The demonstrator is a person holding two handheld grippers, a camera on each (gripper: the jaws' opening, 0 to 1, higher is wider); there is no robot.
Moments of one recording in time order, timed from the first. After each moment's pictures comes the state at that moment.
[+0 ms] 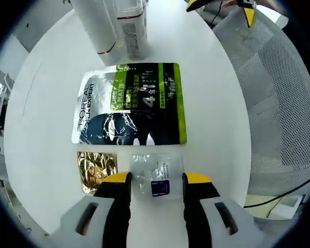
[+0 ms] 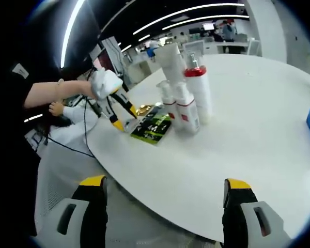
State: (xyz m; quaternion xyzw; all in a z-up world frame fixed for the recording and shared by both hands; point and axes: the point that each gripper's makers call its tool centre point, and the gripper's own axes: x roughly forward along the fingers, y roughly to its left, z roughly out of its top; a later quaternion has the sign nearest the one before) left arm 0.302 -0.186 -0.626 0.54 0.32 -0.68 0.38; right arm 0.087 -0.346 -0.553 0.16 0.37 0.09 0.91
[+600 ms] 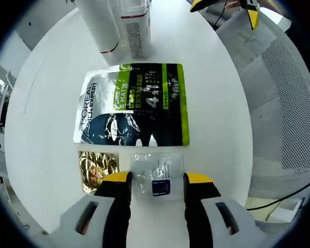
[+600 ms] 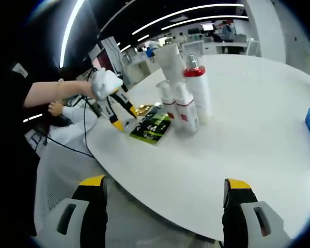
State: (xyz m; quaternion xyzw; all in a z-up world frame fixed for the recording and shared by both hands) left arm 0.300 -0.188 -0.625 0.54 0.33 -0.67 0.40; right arm 0.086 -0.344 -0.552 0.16 0.37 0.08 0.91
